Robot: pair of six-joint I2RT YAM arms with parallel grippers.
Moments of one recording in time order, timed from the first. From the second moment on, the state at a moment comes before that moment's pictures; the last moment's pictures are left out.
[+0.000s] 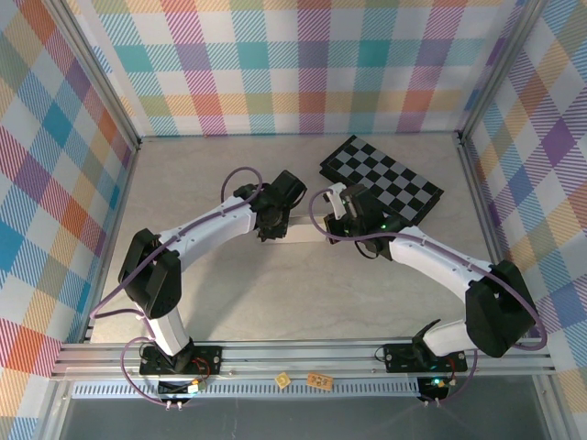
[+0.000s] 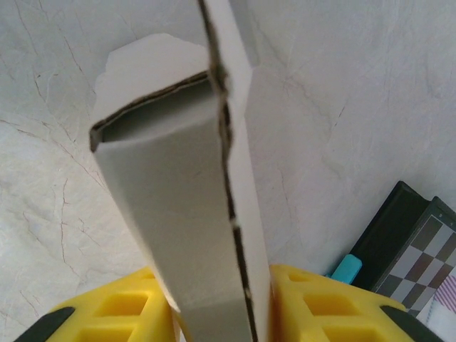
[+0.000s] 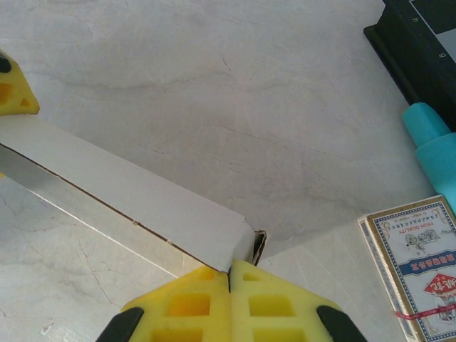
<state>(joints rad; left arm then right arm) -0.72 1.74 1.43 -0.84 -0.25 -2.09 0.63 1.40 0.93 -0.28 0.00 0.11</state>
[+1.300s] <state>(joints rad) -0.70 1.75 1.43 -0.84 -0.25 -2.09 0.59 1.37 0.98 -0.40 -0.22 1.47</state>
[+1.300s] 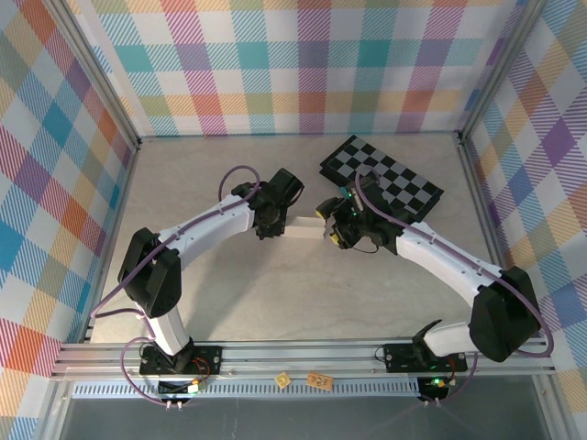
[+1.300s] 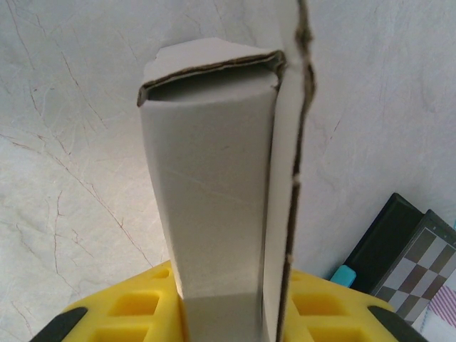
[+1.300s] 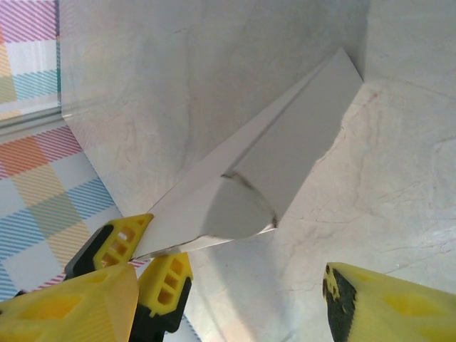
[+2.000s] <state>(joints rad) -0.68 1.75 1.43 -0.84 -0.25 -2.09 0.55 1.40 0.87 -0.14 -0.24 1.55</state>
